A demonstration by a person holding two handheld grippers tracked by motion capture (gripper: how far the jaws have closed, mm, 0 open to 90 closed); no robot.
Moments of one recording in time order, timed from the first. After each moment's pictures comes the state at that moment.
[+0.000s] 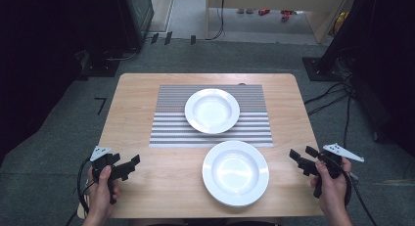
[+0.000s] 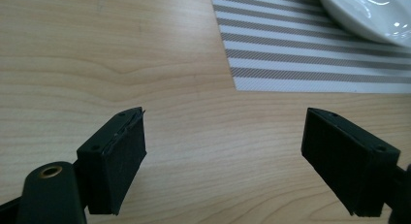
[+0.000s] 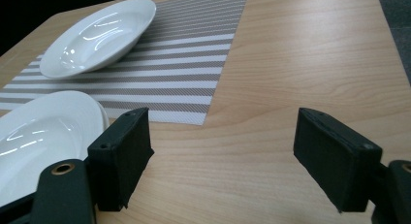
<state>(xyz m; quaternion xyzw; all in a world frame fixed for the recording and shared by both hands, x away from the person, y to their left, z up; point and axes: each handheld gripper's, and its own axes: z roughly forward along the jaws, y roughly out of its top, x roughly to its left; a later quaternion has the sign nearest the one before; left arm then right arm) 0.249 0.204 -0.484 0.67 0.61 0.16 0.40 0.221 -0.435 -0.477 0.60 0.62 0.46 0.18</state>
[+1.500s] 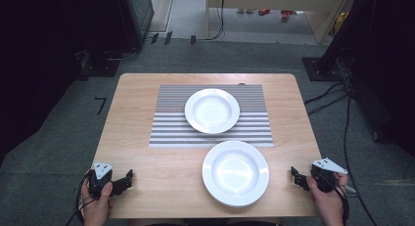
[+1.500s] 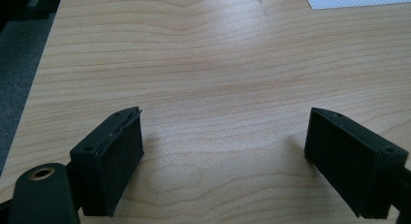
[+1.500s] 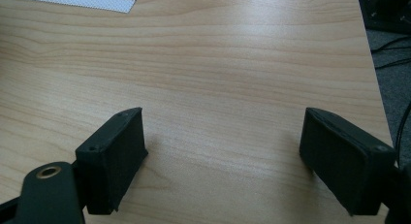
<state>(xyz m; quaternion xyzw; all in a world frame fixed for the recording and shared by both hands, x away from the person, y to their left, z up) 0.219 0.211 -0.519 0.70 0.59 0.26 0.31 0.199 -0.430 -0.525 0.61 0.69 0.31 0.25</state>
